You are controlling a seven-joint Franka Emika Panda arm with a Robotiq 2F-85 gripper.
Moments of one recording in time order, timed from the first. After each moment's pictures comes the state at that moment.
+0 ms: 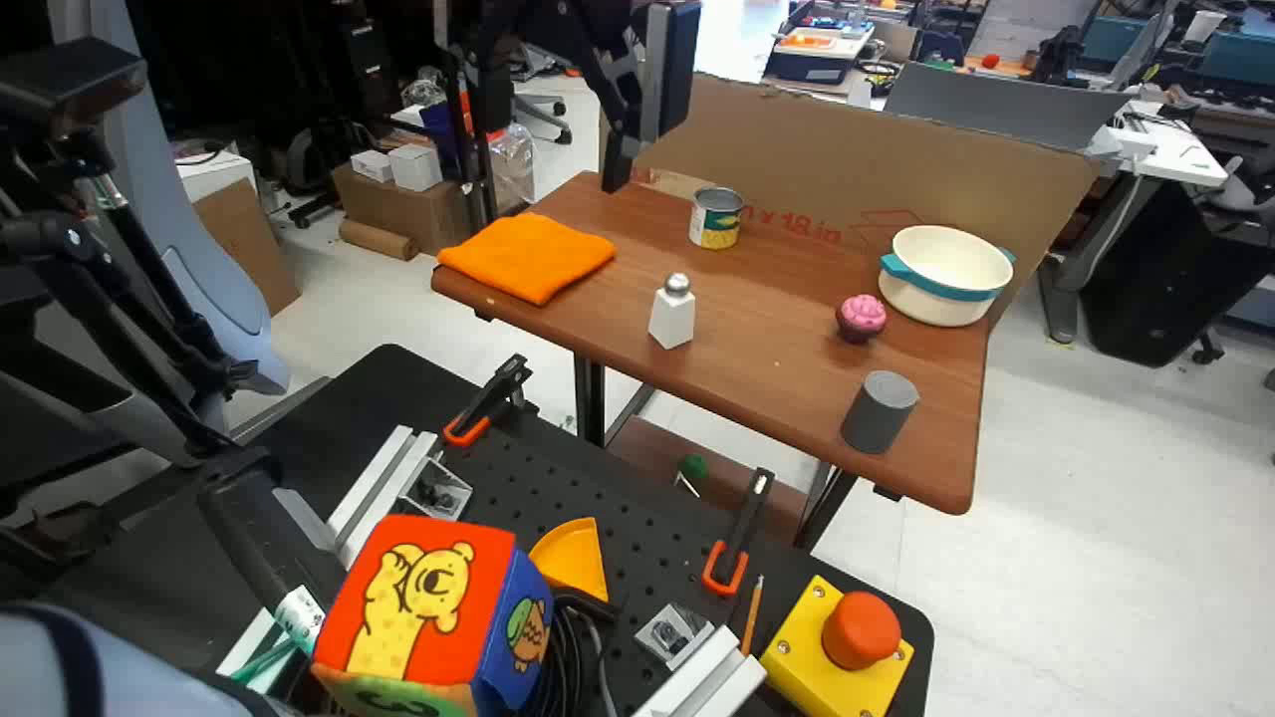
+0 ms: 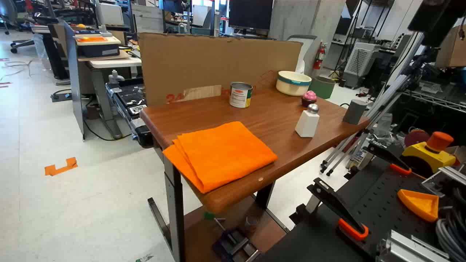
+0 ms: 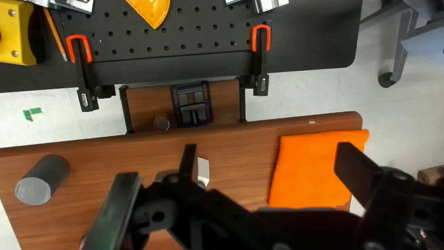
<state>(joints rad) 0.10 -0.62 0.01 -2.78 0.16 2.18 0.01</state>
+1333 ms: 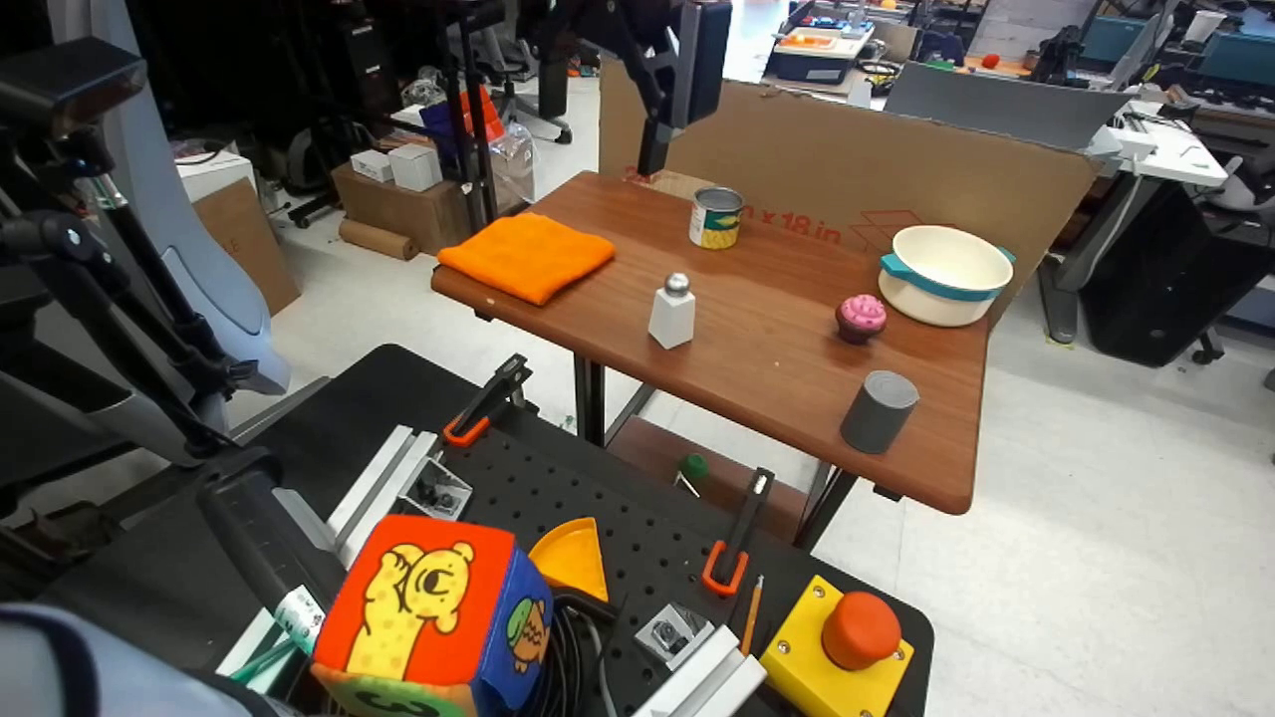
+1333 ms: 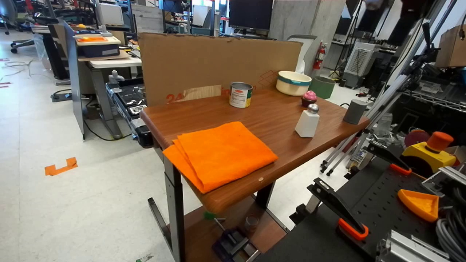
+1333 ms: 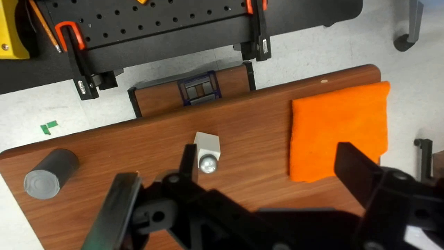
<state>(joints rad) 0.07 -0.42 0.04 -2.64 0.16 2.24 0.15</state>
